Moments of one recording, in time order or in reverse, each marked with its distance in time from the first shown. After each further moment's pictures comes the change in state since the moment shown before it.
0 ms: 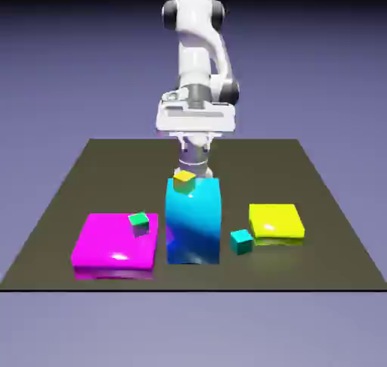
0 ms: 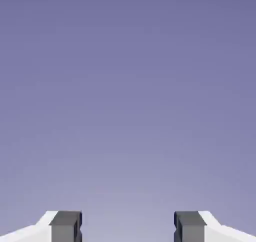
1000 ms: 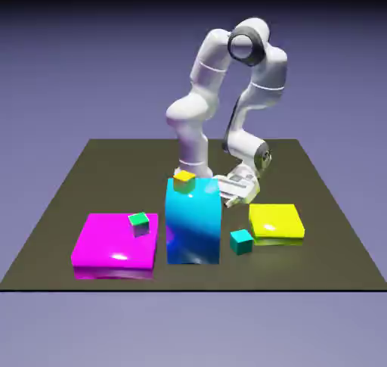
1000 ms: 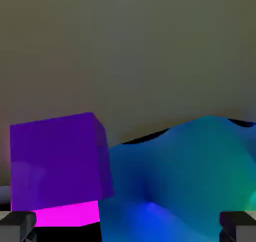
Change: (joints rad) arm 0.995 1.029 0.179 -0.120 -1.199 -1.206 0.343
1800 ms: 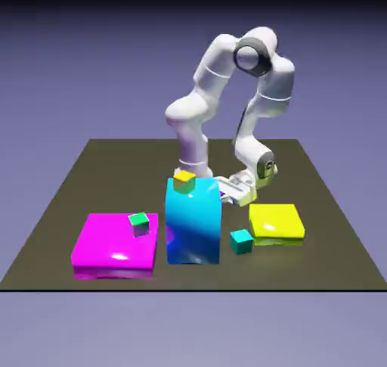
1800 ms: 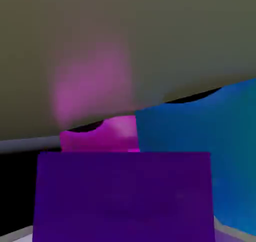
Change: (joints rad) arm -0.184 0.032 0.092 0.257 0.360 -0.228 -0.036
